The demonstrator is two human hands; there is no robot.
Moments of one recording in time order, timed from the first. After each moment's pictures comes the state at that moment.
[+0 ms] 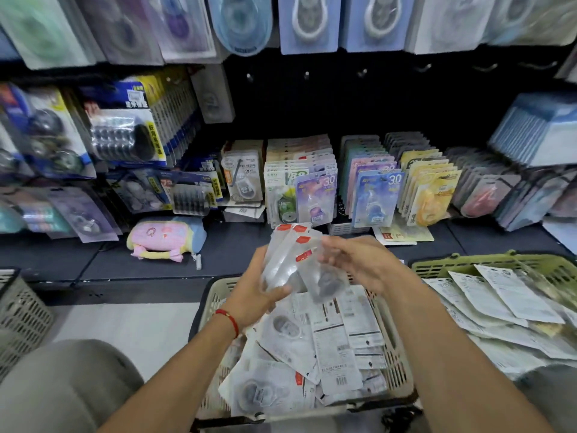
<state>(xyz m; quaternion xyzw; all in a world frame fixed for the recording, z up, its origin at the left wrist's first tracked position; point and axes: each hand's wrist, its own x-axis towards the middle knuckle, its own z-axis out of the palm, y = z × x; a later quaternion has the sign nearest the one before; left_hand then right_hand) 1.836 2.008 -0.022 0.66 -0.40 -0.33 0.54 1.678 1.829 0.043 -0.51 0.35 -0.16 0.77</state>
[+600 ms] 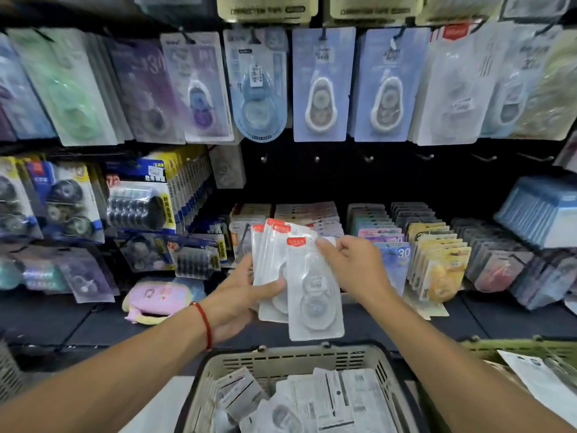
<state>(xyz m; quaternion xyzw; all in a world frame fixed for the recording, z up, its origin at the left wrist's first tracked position) 1.899 1.961 0.092 0.51 -0.31 -0.48 0.65 1.744 1.789 0.121 -0.81 0.33 -0.34 0.34</state>
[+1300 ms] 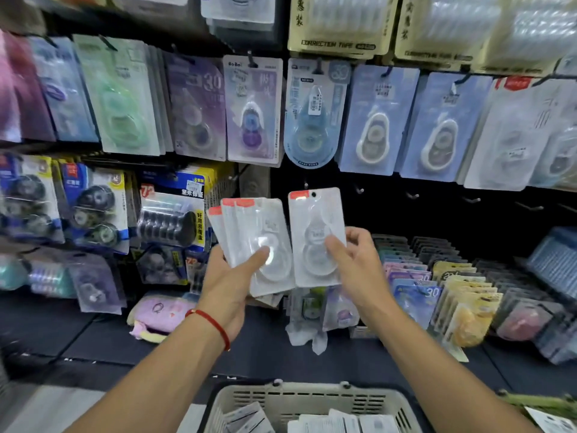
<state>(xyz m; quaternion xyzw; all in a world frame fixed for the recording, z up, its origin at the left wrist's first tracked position) 1.943 1.977 0.145 0.51 -0.18 -0.22 0.81 1.815 1.818 0.151 -0.71 0.23 -0.37 0.55</state>
